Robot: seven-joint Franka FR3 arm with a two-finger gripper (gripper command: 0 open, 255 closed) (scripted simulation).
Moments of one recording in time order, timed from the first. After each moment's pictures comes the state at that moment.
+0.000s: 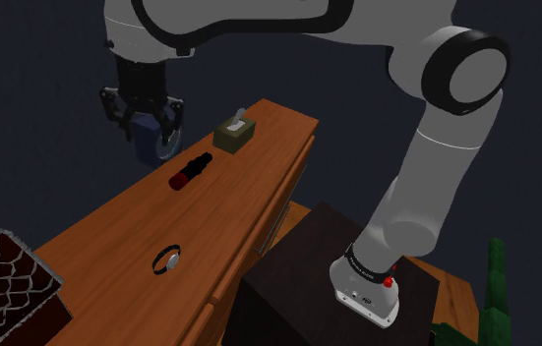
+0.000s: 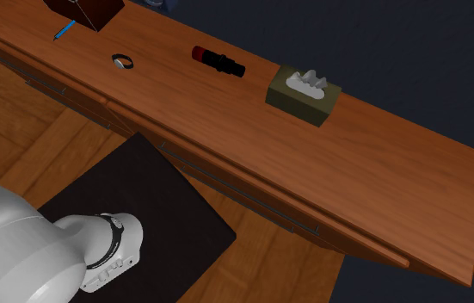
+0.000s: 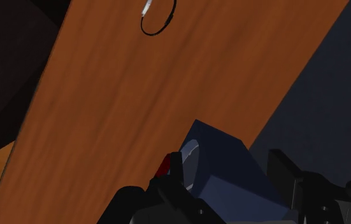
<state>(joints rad) 0.19 0.18 0.47 -1.61 -0.08 1.78 1.43</state>
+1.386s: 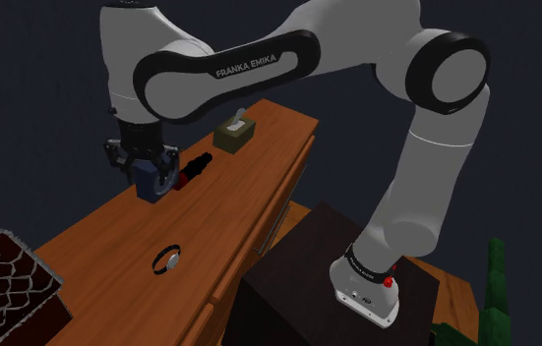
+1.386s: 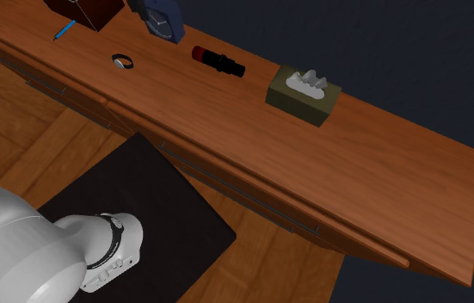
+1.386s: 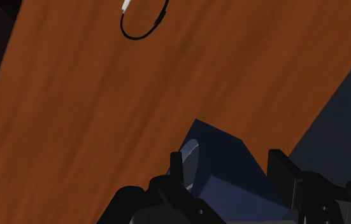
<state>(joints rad) 0.21 0.25 0.47 -1.80 -0.12 2.03 1.47</state>
